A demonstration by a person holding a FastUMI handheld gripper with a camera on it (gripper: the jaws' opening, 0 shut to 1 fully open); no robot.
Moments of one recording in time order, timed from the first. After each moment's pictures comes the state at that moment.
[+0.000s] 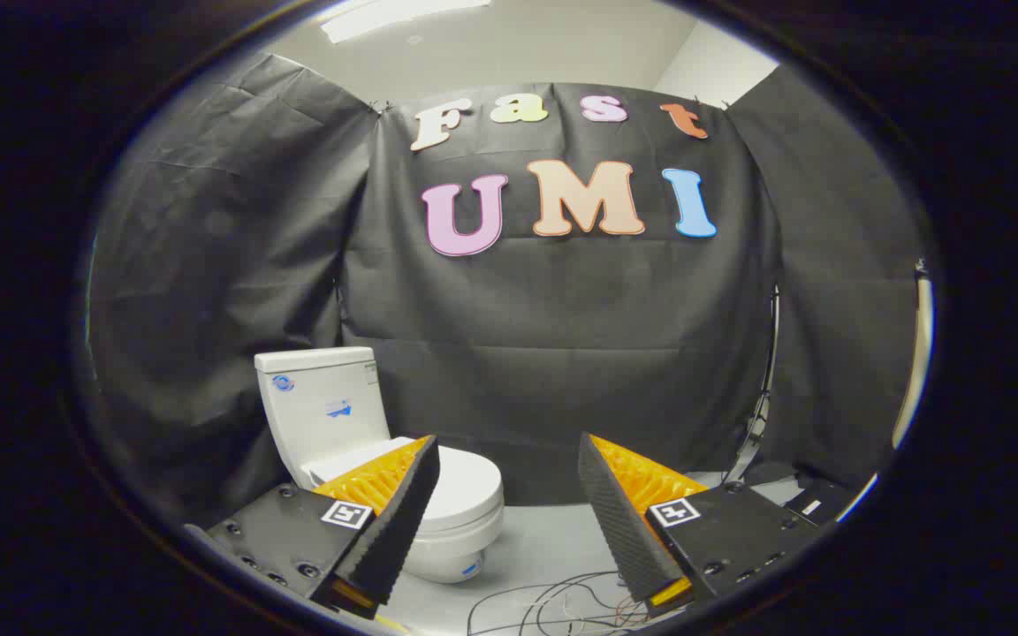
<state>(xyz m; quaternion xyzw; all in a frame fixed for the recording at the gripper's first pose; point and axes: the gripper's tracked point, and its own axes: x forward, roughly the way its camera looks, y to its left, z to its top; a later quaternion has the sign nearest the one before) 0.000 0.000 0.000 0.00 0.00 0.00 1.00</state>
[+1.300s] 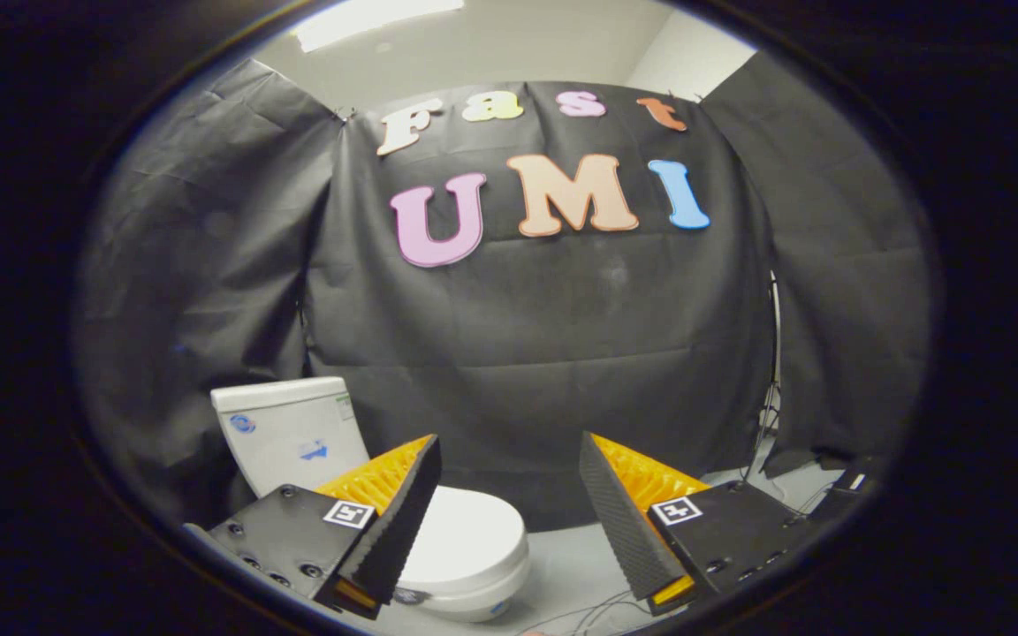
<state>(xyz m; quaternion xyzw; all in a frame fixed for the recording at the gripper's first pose) 0.113 0.063 -0.004 0.04 -0.04 -0.05 1.00</state>
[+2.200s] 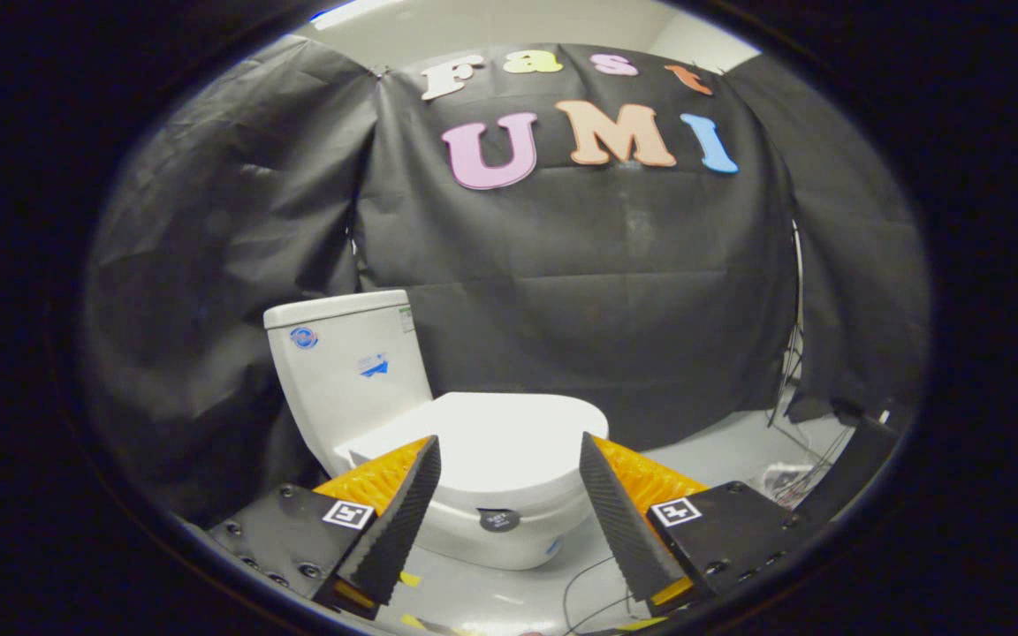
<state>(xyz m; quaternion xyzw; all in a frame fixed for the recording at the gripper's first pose) 0.055 0.161 -0.133 0.07 0.08 -0.01 0.99</state>
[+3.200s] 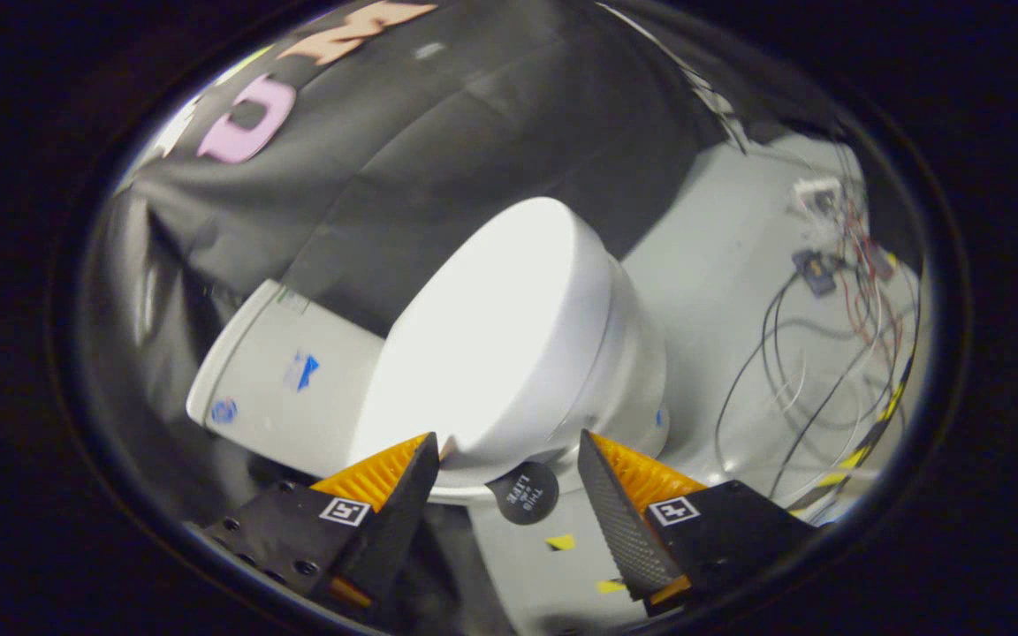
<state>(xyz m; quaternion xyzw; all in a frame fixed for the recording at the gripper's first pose) 0.137 0.188 -0.295 0.45 0.29 -0.07 0.84</state>
